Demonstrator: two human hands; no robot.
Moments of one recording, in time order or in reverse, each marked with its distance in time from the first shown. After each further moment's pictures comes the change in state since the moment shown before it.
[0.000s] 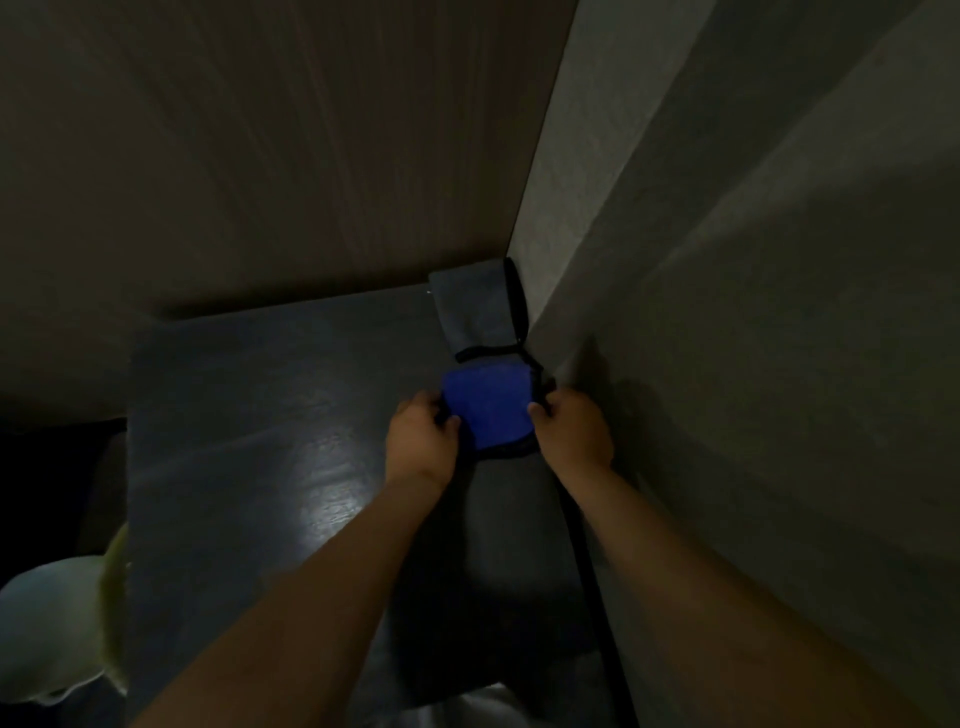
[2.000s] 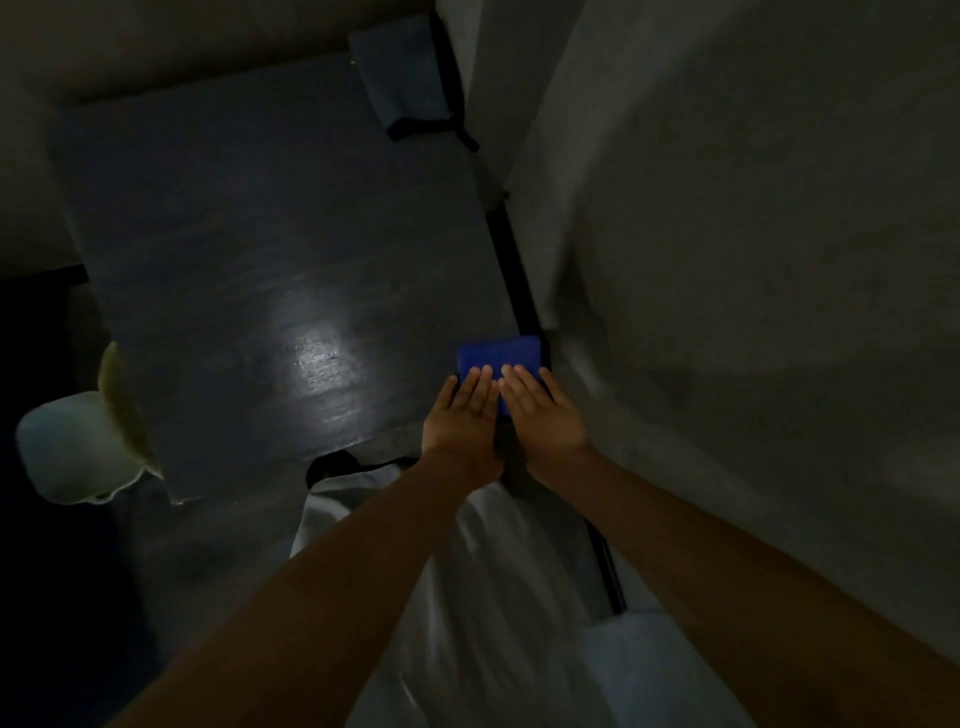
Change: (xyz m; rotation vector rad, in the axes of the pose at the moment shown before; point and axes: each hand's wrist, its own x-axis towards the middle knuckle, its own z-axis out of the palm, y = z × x) left_hand -0.218 -0.052 0.074 1.116 -0.668 0.438; right_hand -0.219 0.130 0.009 -1.035 -0.482 -0.523
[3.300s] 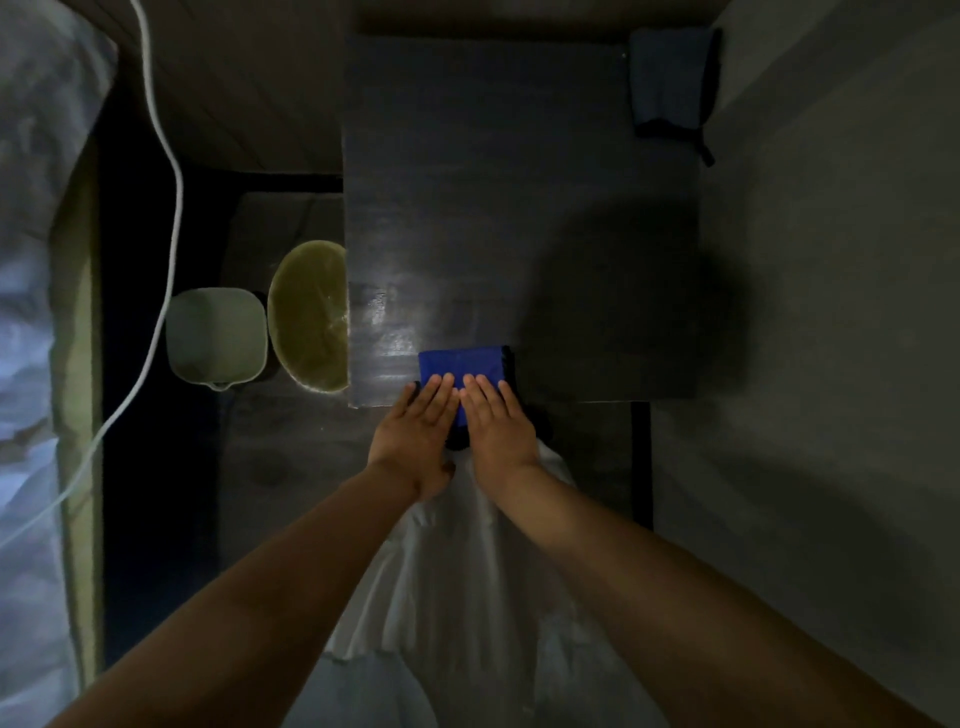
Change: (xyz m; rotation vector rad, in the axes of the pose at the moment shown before) left_hand -0.140 -0.166 0.108 -0.107 0.039 -0.197; right_hand 0.028 -0.220 -0.083 -0.117 0.033 -0.188
